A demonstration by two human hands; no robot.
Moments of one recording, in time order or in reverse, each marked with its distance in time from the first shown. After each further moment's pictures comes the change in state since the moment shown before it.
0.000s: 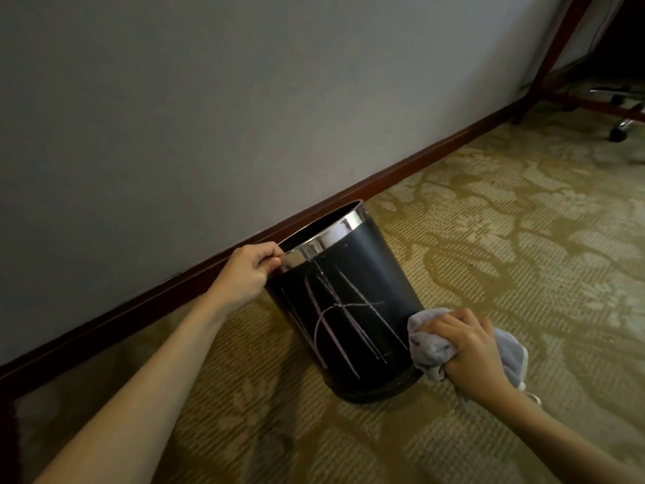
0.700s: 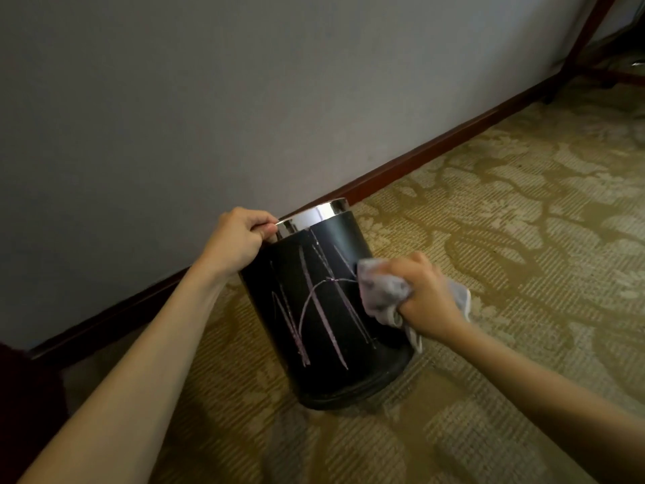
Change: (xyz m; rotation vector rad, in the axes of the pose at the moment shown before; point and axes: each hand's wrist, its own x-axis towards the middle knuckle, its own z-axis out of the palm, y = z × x) left_hand -0.005 0.021 -0.042 0.184 0.165 -0.082; right_hand 0.062 -0.082 0.006 0.307 -0.047 -0.157
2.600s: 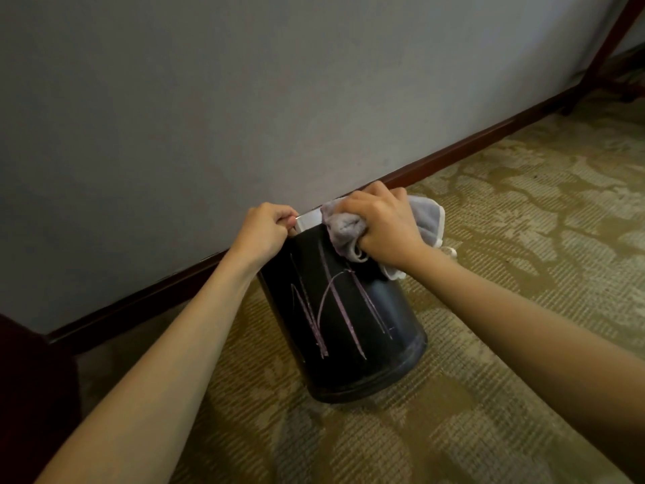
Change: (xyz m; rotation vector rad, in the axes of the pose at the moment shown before) left_hand 0.013 -0.005 0.011 0.023 0.068 -0.025; right_hand 0.108 -0.049 0.006 -0.295 -0.042 -0.310
